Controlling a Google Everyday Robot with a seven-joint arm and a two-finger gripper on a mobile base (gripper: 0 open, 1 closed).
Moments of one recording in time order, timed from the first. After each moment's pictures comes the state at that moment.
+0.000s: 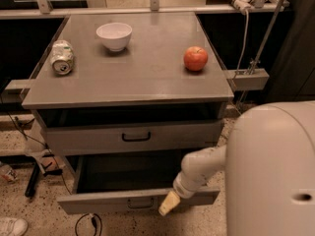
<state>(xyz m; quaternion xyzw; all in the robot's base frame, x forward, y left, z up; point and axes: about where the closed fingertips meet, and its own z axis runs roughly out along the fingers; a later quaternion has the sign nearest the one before) 0.473 -0.084 0.393 -0.39 0.91 0.11 0.05</state>
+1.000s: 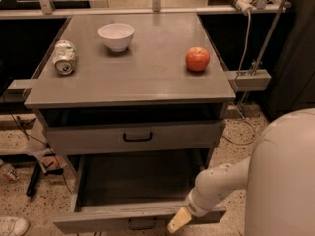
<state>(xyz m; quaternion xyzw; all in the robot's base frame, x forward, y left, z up) 0.423 -0.117 0.409 -0.34 0.93 0.10 0.05</state>
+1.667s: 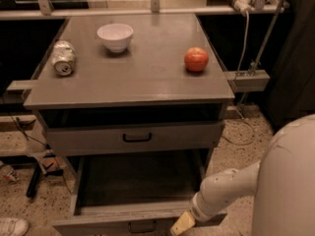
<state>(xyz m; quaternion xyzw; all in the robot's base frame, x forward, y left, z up) 0.402 -0.129 0.416 -0.32 0.94 0.10 0.05</state>
